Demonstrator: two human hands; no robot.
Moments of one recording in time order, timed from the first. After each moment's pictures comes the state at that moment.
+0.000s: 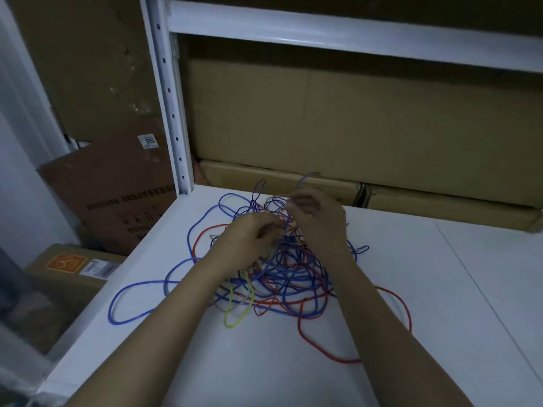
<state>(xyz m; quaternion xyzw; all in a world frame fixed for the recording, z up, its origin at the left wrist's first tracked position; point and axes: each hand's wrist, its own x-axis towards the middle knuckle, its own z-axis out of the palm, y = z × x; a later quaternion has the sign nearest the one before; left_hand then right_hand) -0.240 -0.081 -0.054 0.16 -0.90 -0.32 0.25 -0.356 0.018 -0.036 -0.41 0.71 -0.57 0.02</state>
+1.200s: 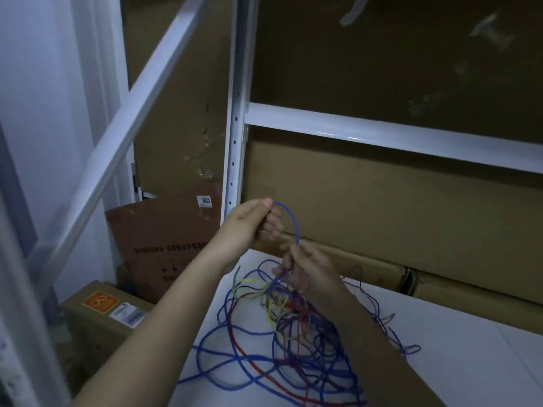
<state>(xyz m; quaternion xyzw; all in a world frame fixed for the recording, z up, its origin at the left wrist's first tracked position) -0.202 -0.145 0.050 0.16 -0.64 -0.62 0.42 -0.338 -0.061 -0.015 -0.43 0.42 -0.66 0.44</state>
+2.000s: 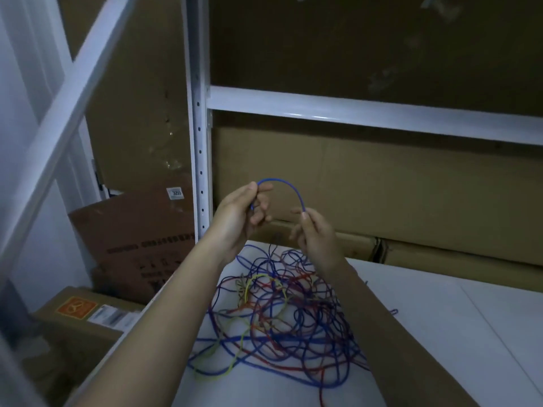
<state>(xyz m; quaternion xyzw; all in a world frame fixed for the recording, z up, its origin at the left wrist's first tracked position) -0.235 -0.121 0.050 0.07 -0.53 -0.75 0.39 -0.380 -0.052 -0.009 -0.47 0.62 -0.62 0.12</state>
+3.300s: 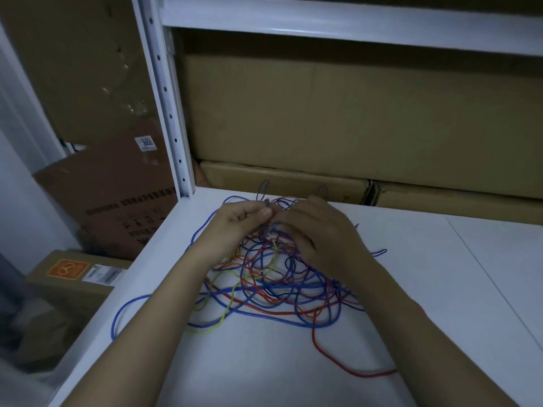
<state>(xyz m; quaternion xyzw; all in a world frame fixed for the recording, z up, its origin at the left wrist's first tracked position) -0.229 -0.110 -0.038 0.12 -0.72 -0.63 0.26 -0.355 0.023 -0.021 -0.72 0.57 -0.30 -0.24</state>
